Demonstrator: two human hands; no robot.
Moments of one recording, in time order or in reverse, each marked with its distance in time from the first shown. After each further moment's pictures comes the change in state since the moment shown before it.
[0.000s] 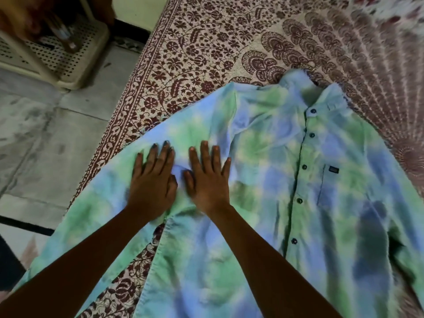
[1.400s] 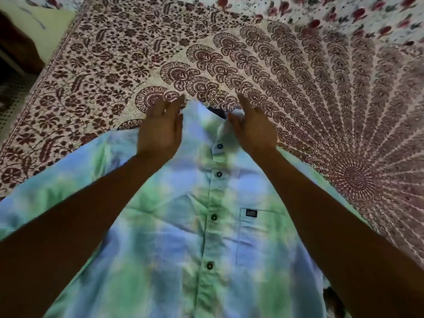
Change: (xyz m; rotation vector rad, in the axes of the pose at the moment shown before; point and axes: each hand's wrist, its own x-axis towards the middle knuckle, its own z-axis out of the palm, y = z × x) left_hand 0.270 0.220 -0.043 -0.252 0.343 0.159; right_hand 0.145 0.331 -0.149 0.154 0.146 0.312
